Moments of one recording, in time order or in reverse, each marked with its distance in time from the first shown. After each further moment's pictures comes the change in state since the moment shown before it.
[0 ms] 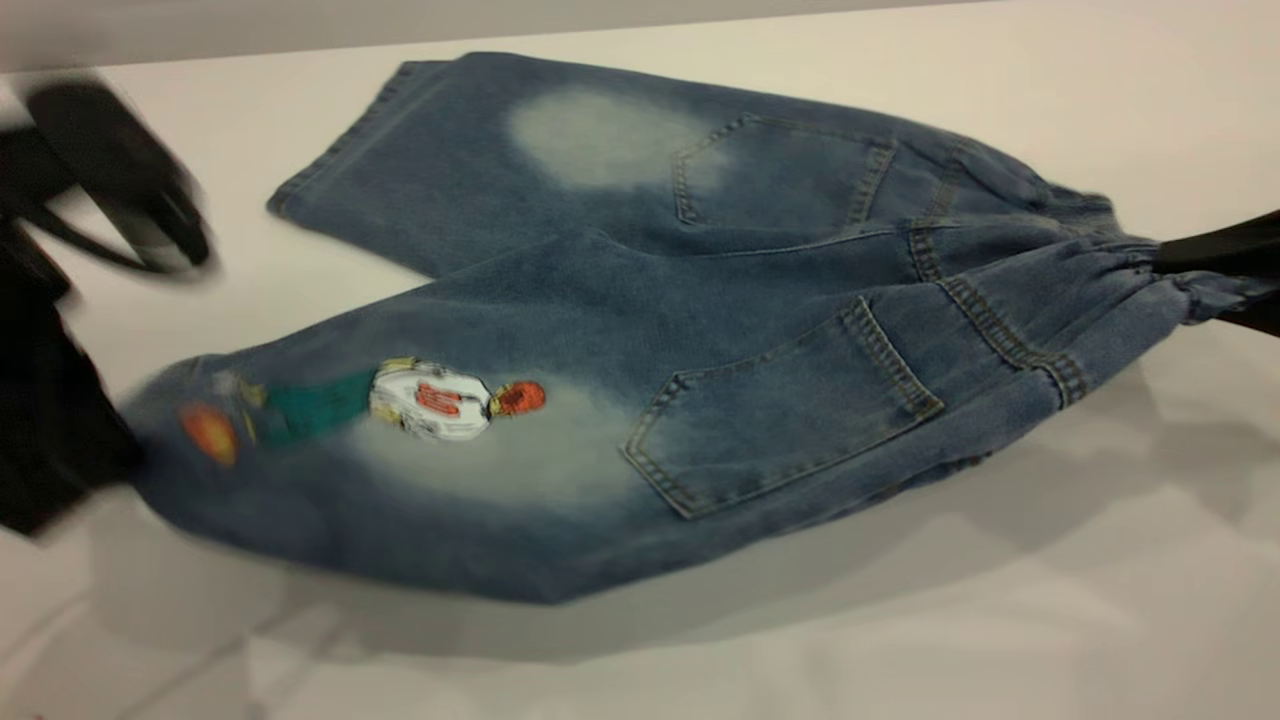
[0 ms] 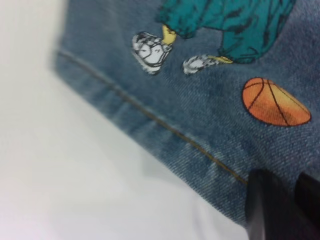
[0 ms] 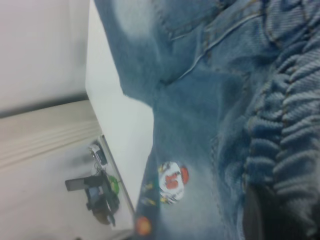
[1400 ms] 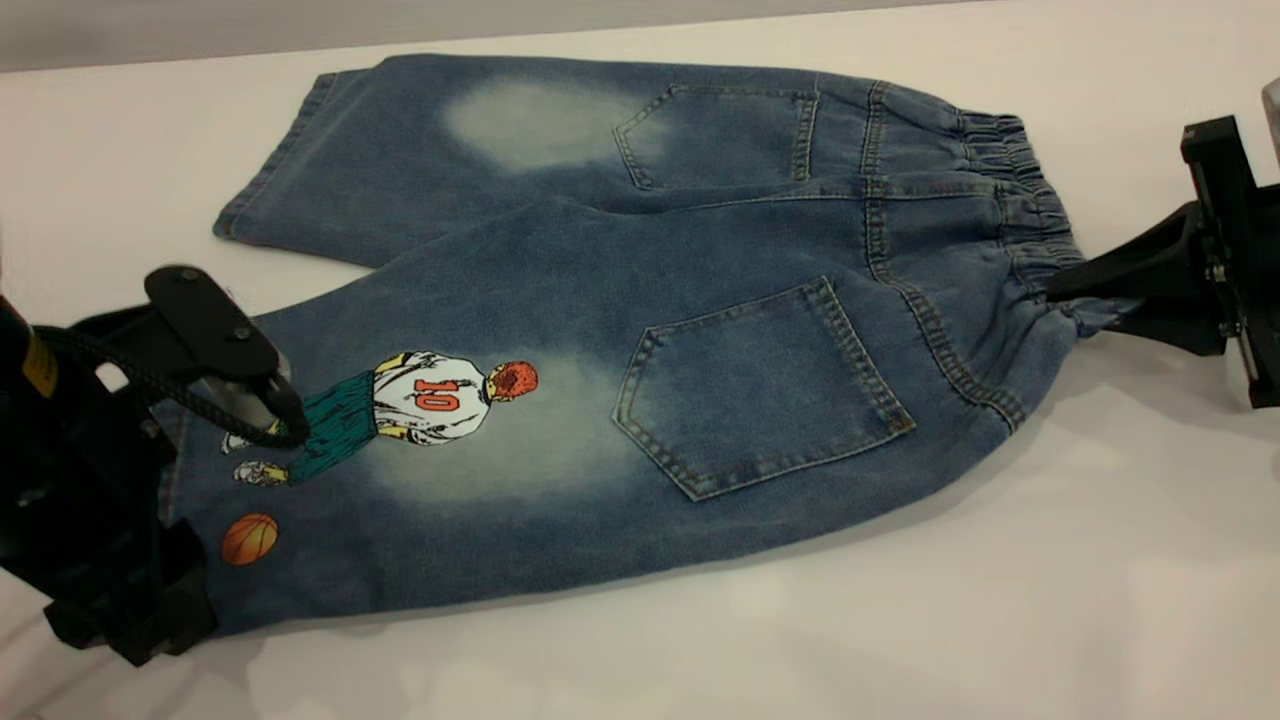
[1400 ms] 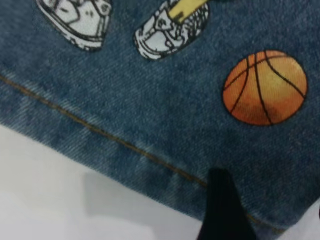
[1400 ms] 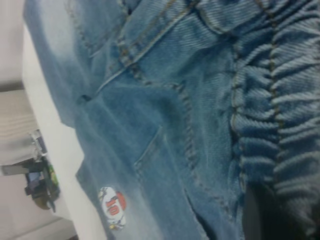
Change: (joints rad) left arm 0.048 0.452 0.000 -0.026 -0.226 0.025; right arm 0.144 0.274 -0.370 -0.002 -0.125 0.016
